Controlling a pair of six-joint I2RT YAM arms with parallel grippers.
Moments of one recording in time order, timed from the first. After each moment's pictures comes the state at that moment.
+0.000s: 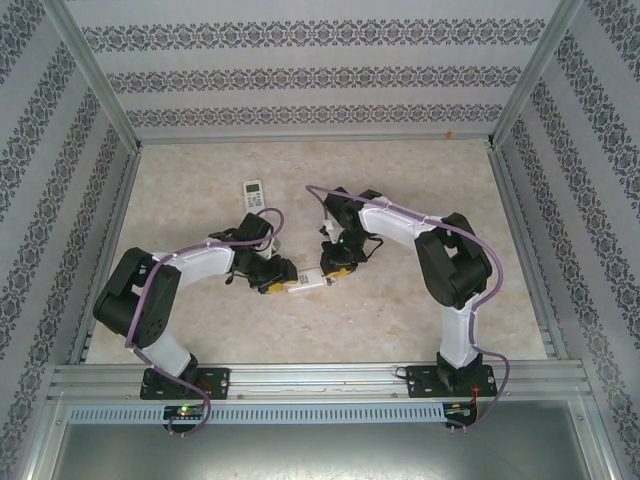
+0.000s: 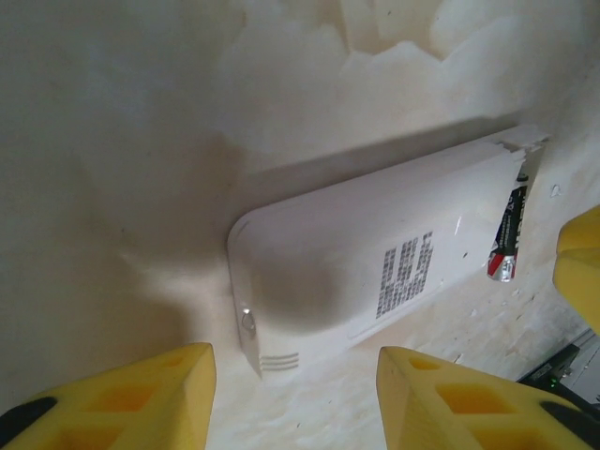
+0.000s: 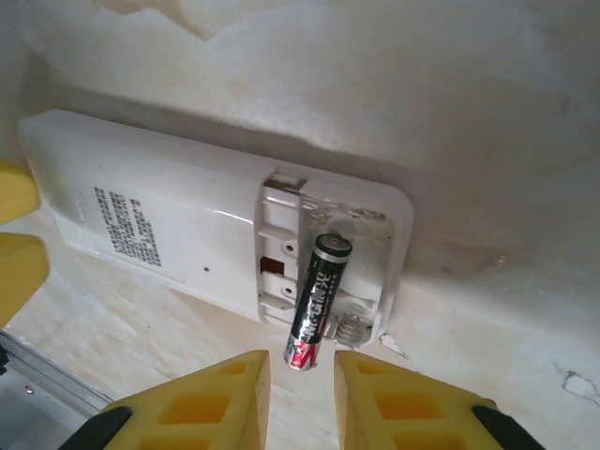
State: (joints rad) left arm -0.44 1.63 0.84 -0.43 0.53 -0.74; right arm 0.59 1.97 1.40 -0.98 -0.46 0.33
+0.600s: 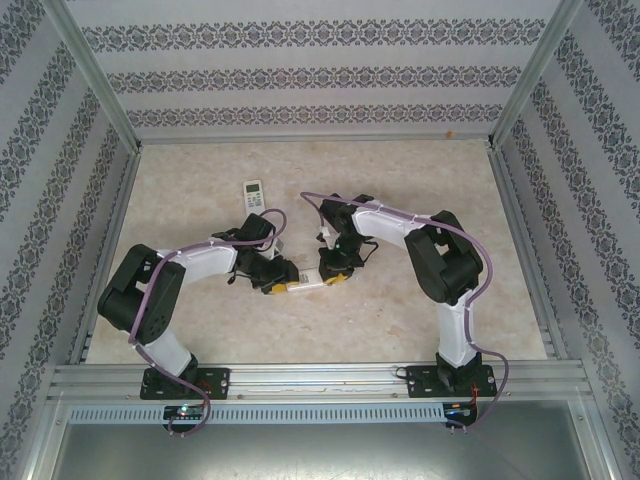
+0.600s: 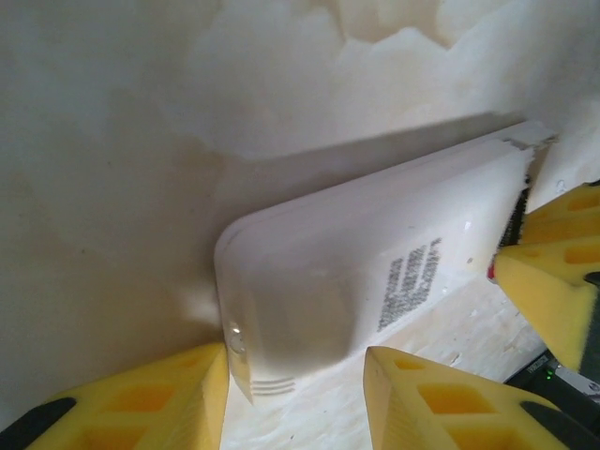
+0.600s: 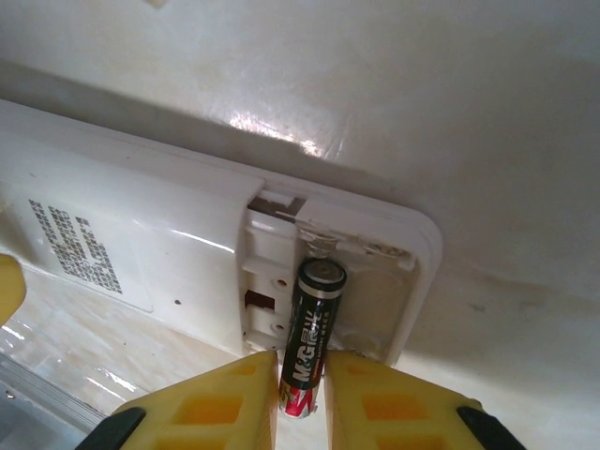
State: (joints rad) left arm -0.45 1.68 0.85 -0.41 0.56 -0.74; right arm 0.61 2.03 1.40 -0.97 -0.46 0.33
